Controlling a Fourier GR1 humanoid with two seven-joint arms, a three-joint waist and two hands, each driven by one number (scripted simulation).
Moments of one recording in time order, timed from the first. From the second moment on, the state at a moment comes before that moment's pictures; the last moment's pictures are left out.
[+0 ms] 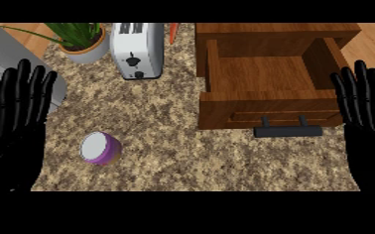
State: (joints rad) left arm 0.01 0.09 0.00 -2.10 0.00 0.00 -0.04; right arm 0.02 -0.11 0.00 -2.10 0.00 0.01 0.00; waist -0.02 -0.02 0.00
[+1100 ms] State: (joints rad) left arm 0.37 0.35 0.28 -2.25 0.51 -0.40 0.23; right arm 0.26 -0.10 -0.18 -2.13 -0.11 0.02 0.12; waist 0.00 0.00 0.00
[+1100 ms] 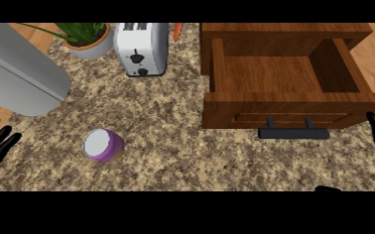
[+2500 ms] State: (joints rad) left arm 0.22 0.25 0.32 -2.11 0.71 -0.32 0.52; right arm 0.40 -0.15 -0.48 -2.13 -0.37 0.30 0.07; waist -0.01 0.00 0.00
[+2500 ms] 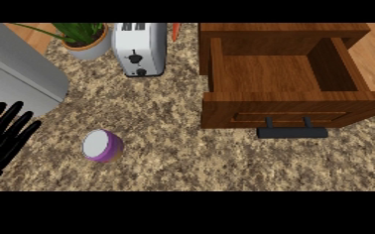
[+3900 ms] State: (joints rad) left arm 0.11 0.13 0.26 -1.49 0.21 -0.40 -0.01; right arm 0.42 -0.06 -0.63 -2.16 -0.43 0.46 0.12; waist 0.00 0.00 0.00
